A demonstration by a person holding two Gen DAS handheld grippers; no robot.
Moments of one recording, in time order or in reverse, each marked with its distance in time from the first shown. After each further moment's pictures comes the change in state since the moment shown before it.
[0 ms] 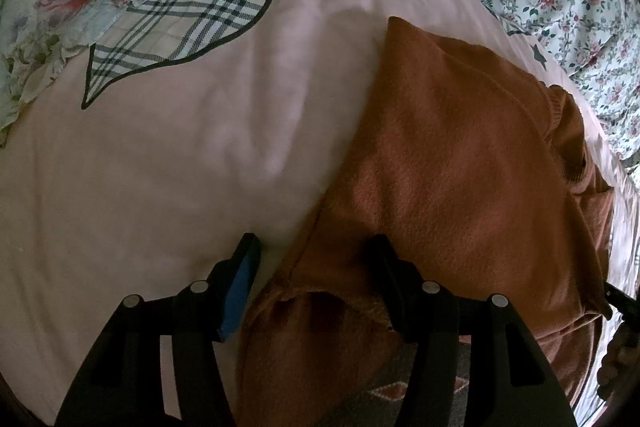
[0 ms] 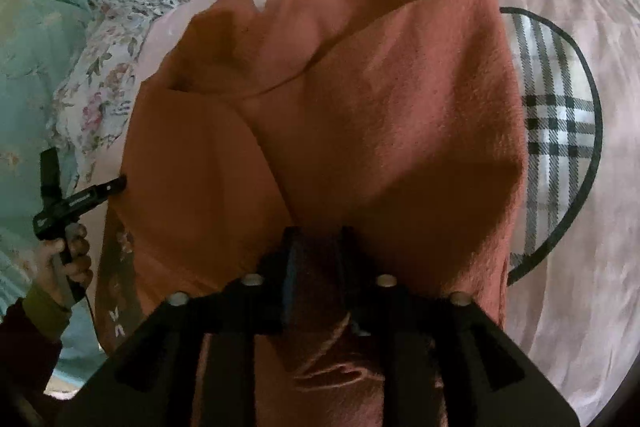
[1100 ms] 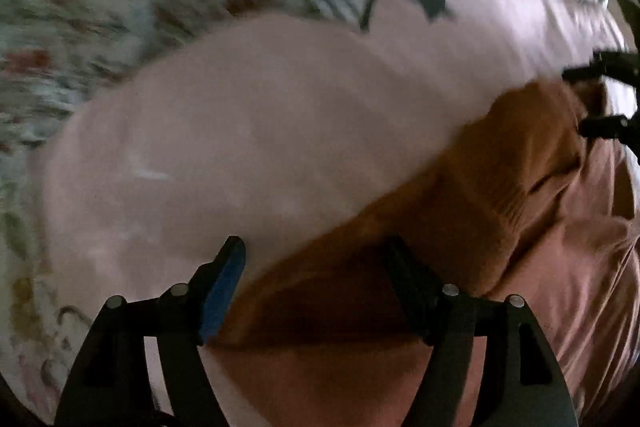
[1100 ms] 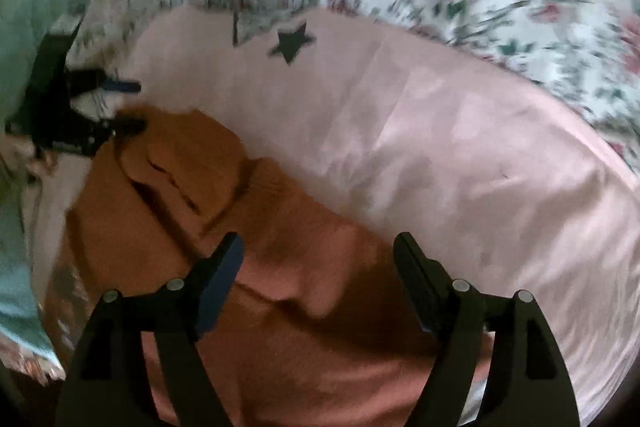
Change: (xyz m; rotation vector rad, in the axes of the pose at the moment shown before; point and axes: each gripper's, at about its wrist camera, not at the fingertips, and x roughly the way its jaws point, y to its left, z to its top) left arm 0.078 -0.167 0.166 0.794 0.163 -0.024; right arm 0.060 0.030 0.169 -0.381 0.061 -0.156
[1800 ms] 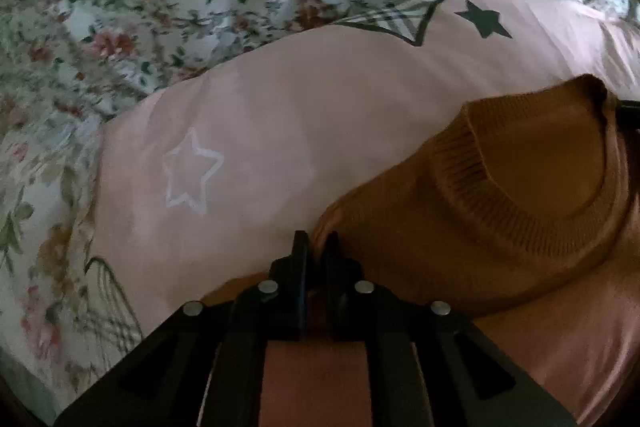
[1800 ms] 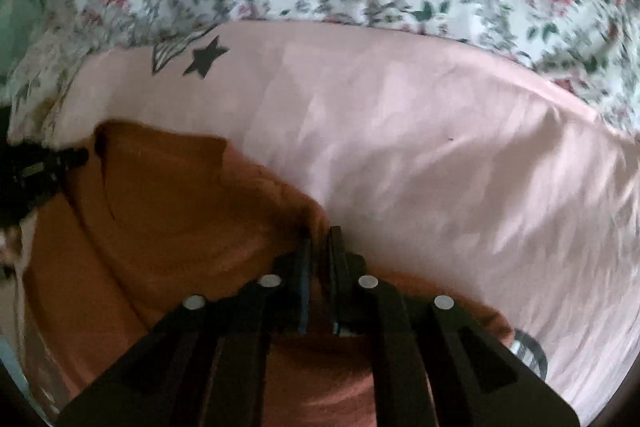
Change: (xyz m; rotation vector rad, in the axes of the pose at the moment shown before) left arm -0.010 -0.001 -0.012 -0.187 -0.169 0.318; right arm -0.018 -0.019 -0.018 0.296 -0.187 -0.181
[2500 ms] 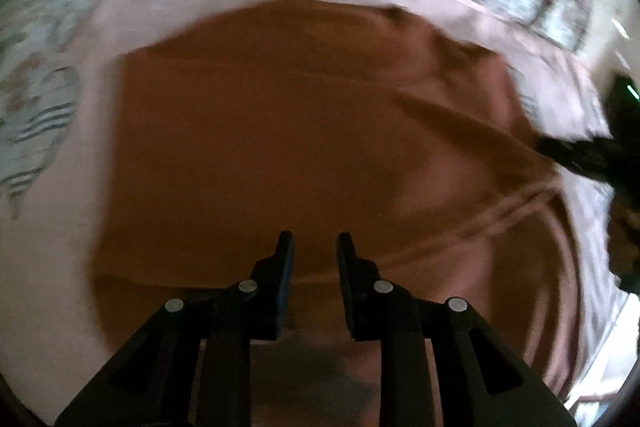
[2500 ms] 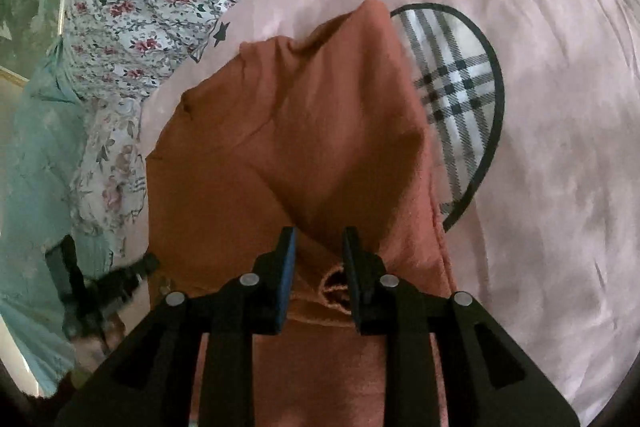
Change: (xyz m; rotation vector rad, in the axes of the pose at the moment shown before) left arm -0.142 -0.107 -0.165 -0.147 0.050 -0.413; right arm -0.080 -0.041 -0.155 0.448 0.107 0.340
